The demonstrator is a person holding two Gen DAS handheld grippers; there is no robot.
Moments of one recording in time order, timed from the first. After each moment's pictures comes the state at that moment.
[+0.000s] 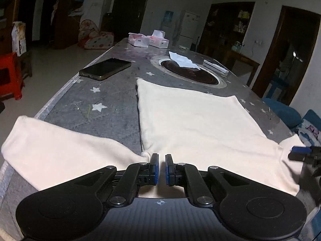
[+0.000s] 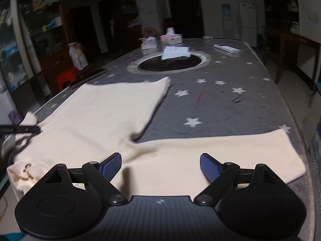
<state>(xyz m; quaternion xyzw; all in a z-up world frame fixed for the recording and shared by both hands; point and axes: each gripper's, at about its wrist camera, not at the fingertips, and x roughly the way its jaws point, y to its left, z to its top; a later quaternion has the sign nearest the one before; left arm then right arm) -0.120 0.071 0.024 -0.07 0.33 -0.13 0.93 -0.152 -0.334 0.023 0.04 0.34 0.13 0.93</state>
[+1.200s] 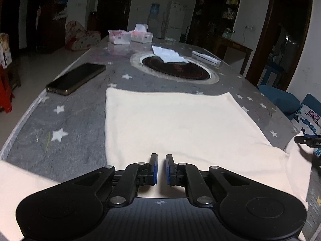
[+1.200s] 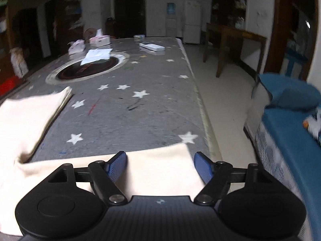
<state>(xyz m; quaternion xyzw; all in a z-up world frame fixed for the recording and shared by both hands) -0.060 0.018 0.023 -0.03 0.35 -0.16 0.92 -0.115 -0.426 0.012 0.03 0.35 -0.05 0.94</state>
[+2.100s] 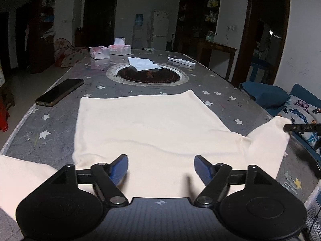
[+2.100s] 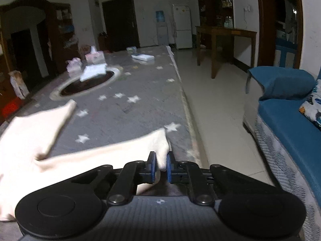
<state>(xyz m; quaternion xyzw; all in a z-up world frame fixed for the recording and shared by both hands) -0.128 -0.026 0.041 0.00 0.31 -0.18 0.93 -0.169 -0.440 0.029 0.08 0.31 -0.05 0.94</state>
